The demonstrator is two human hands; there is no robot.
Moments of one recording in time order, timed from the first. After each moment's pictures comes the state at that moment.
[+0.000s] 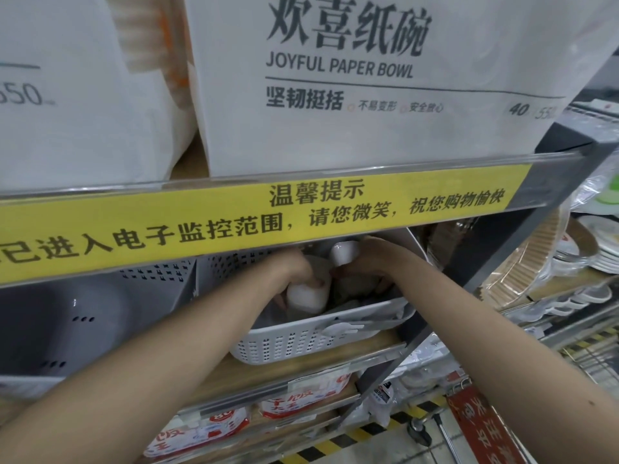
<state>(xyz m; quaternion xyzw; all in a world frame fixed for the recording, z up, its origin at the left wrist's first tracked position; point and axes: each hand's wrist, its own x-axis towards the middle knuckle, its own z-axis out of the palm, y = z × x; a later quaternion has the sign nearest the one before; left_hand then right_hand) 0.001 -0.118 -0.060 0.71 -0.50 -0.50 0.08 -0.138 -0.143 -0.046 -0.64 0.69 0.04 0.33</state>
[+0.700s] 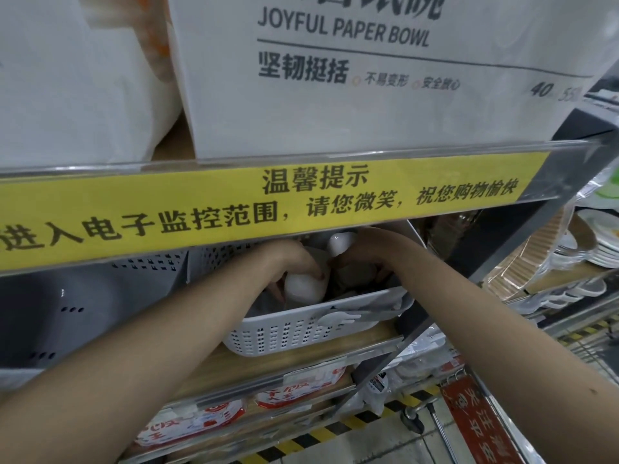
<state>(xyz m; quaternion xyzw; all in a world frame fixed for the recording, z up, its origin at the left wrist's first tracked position) 0.003 -0.128 -0.068 0.70 -0.48 -0.53 0.04 -0.140 -0.148 -0.043 -0.63 0.69 0.06 0.36</state>
